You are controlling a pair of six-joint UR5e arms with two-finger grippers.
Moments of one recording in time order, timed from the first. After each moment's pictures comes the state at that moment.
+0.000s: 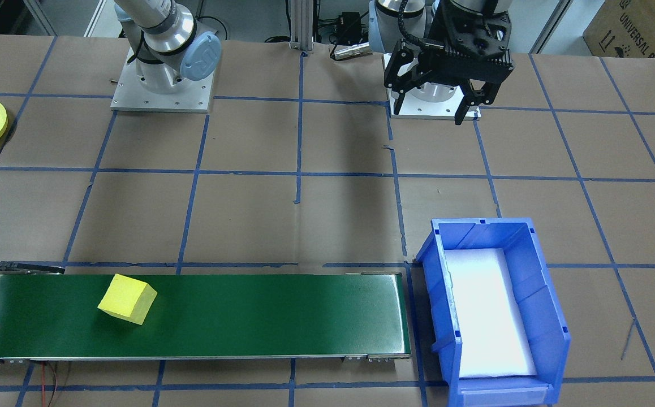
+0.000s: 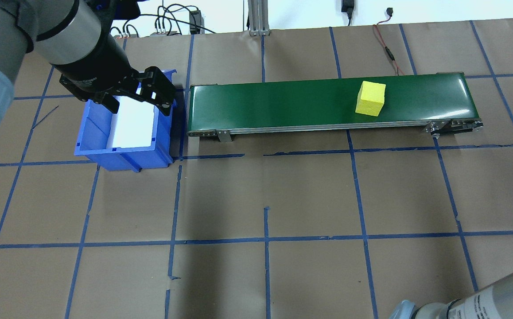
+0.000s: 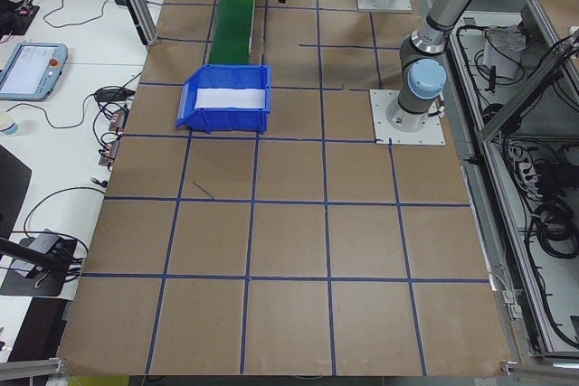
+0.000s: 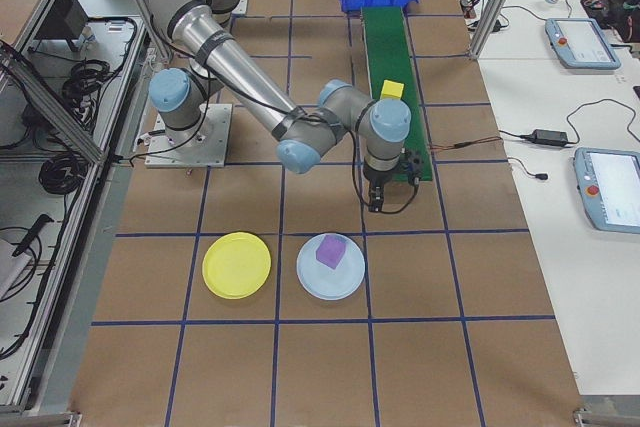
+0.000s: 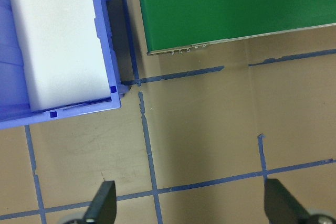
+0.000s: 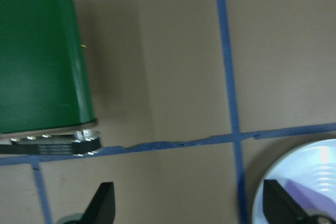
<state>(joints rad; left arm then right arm) -1.65 -1.47 -1.59 -1.54 1.51 0.06 0.93 -1.19 1.57 -1.95 -1.53 -0.51</state>
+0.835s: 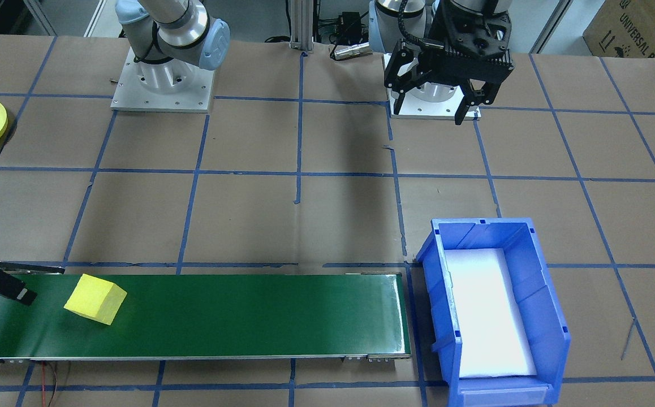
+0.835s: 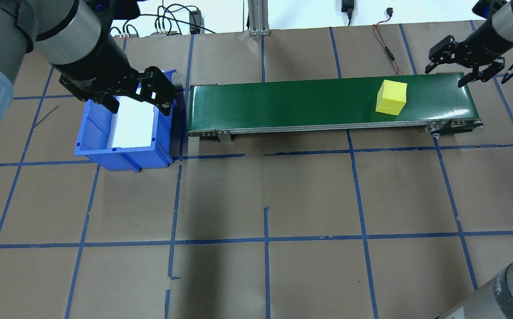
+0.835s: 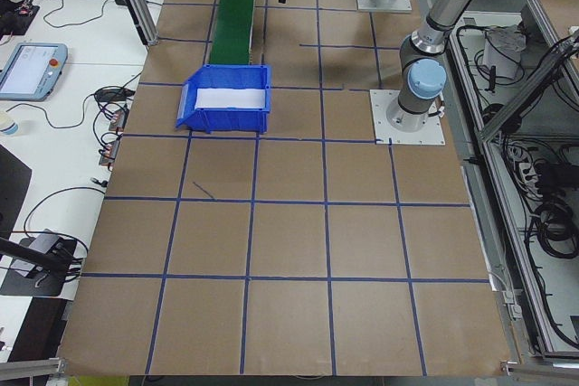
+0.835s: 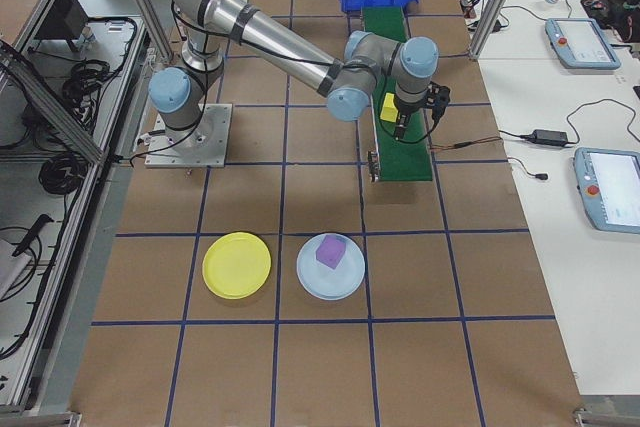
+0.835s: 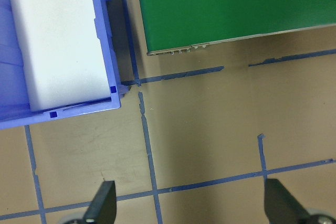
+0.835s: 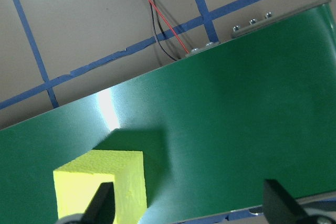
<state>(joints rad) -1.65 -1.47 -1.59 -1.54 1.51 0.06 1.15 -1.15 1.50 -1.94 -1.30 -0.07</state>
